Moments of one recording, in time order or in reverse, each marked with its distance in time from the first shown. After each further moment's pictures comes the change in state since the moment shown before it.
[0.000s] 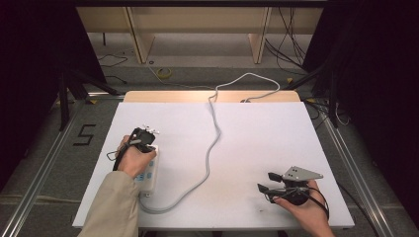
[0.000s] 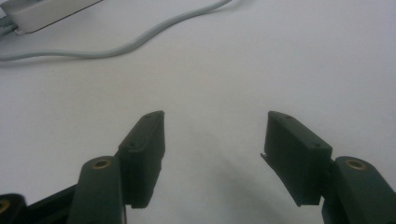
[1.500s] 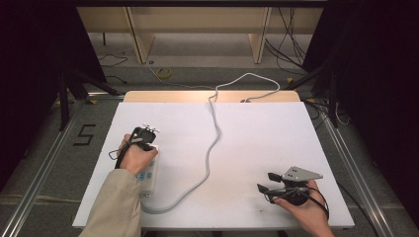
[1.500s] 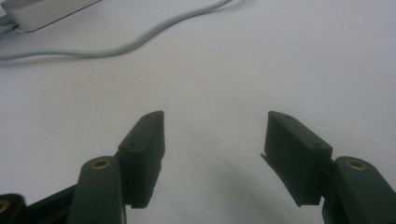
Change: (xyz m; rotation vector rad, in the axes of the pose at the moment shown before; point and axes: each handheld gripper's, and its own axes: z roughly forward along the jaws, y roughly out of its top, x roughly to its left) left arm 0.000 0.004 0.005 0.026 -0.004 -0.060; right arm 0.001 0.000 0.000 0.003 0.000 -0.002
